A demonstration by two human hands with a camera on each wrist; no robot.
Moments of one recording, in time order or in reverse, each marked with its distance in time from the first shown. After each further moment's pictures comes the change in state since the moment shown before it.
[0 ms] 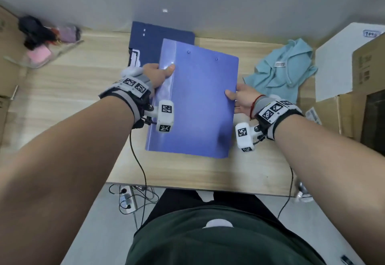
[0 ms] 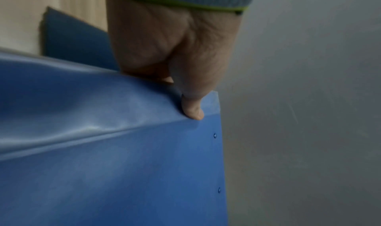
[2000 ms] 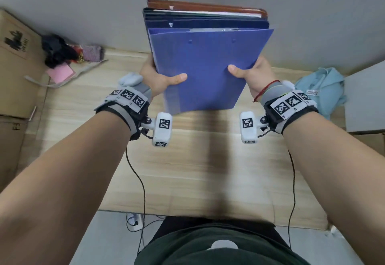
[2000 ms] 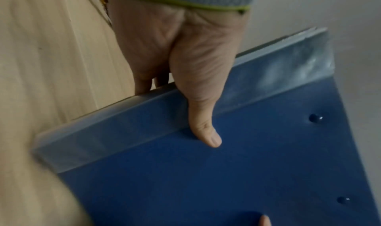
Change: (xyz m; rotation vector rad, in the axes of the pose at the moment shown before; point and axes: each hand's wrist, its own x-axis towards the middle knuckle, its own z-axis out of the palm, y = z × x) left_hand 0.019 0.052 -0.107 -0.109 0.017 0.363; right_hand 0.050 -0.140 0.080 0.175 0.095 -0.545
